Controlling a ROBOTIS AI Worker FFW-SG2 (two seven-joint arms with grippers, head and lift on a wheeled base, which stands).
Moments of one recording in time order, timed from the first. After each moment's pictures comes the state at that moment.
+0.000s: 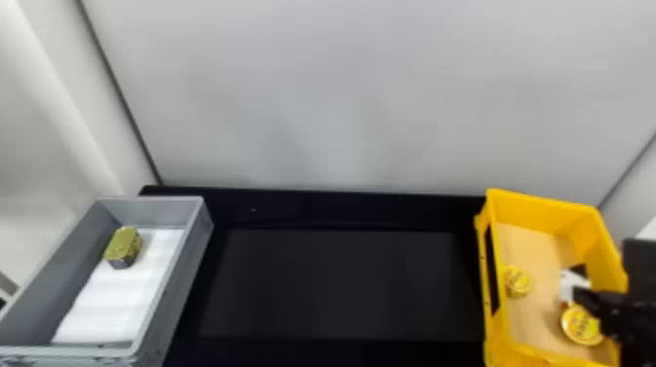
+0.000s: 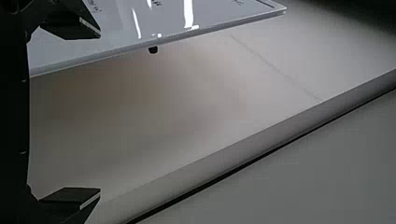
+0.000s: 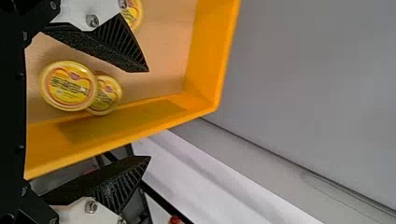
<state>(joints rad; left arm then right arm) 0.08 0.00 0.48 -2.22 -0.40 0.26 0.09 0.30 -0.37 -0.14 -2.05 -0.35 0.80 -0.63</state>
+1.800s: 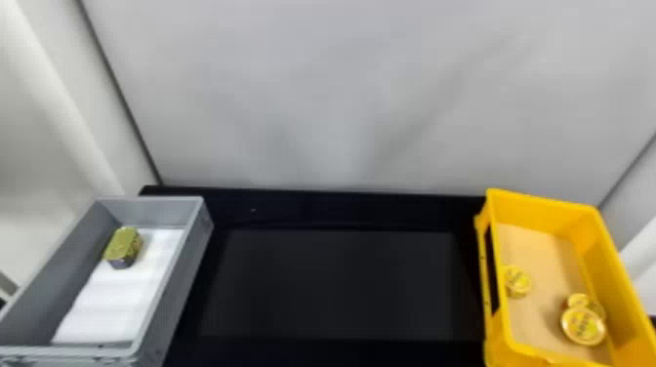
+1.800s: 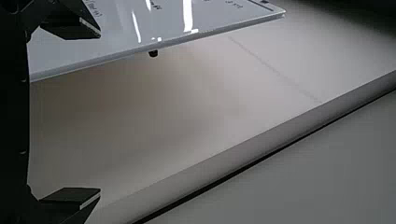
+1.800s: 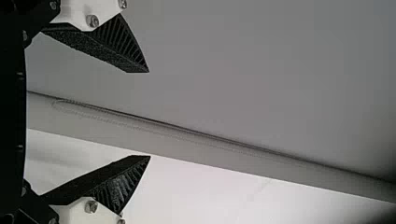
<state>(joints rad) 0.09 0.00 0.49 -2.23 -0.40 0.26 0.09 0.01 -0.35 -0.41 -2.39 0.00 0.68 -0.28</state>
